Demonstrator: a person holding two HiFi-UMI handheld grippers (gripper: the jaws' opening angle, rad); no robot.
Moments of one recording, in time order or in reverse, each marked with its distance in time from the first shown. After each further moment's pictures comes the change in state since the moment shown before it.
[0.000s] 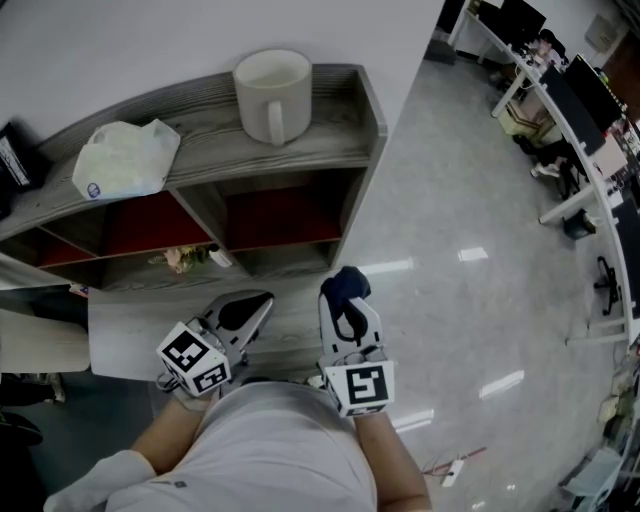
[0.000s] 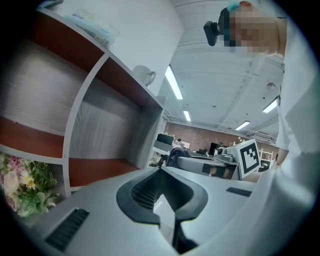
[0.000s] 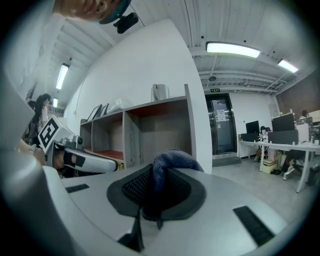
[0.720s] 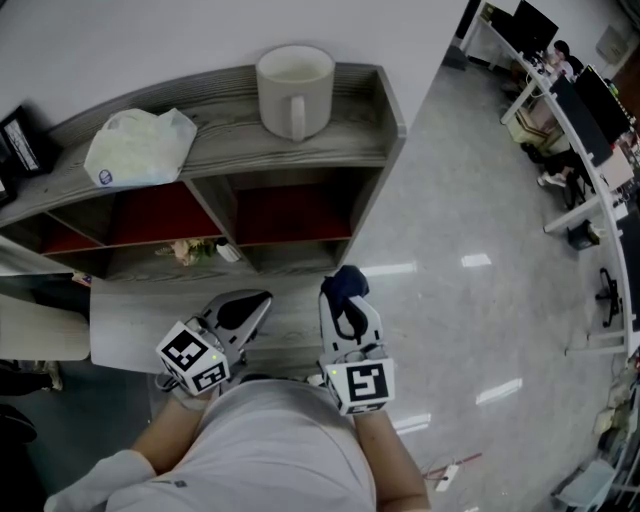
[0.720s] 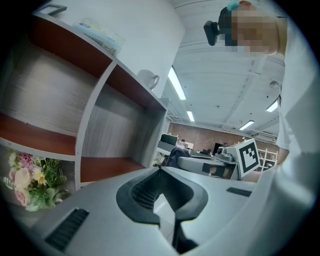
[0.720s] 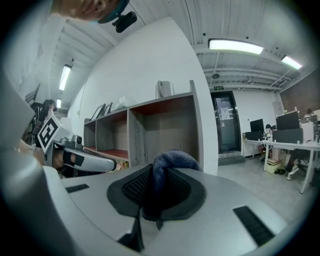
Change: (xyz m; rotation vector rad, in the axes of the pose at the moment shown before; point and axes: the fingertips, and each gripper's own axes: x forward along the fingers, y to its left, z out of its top) left arm -0.017 0.007 -0.006 -0.008 -0.009 0.046; right arm 0.006 0.013 -0.005 -0.002 0.011 0.040
